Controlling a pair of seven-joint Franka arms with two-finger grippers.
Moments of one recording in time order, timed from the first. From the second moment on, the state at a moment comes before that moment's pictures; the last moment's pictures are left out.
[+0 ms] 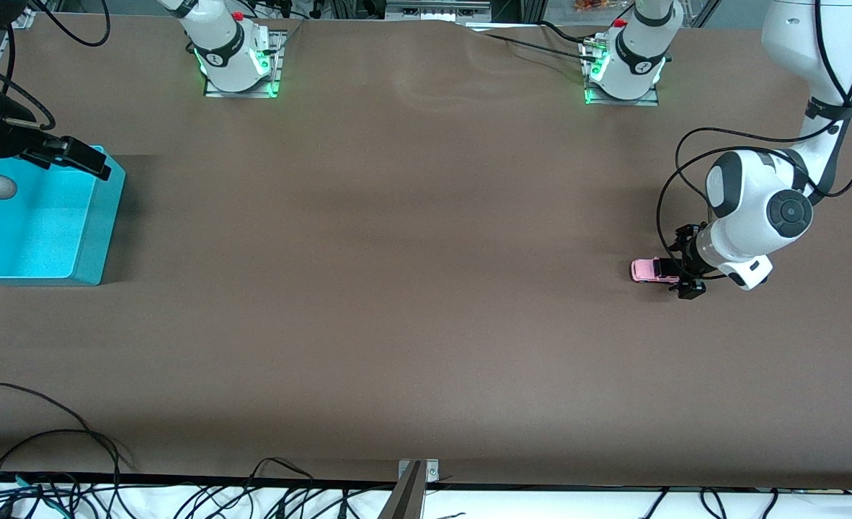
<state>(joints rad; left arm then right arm) 0.10 0.38 -0.05 -2.11 0.00 2.44 -1.47 0.02 0.00 0.00 -1.64 0.00 1.55 0.20</state>
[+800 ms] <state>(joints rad) 0.10 0.42 -0.05 -2.11 0.06 2.44 -1.51 0.04 -0.01 -0.02 -1.64 0.00 1.54 0.17</state>
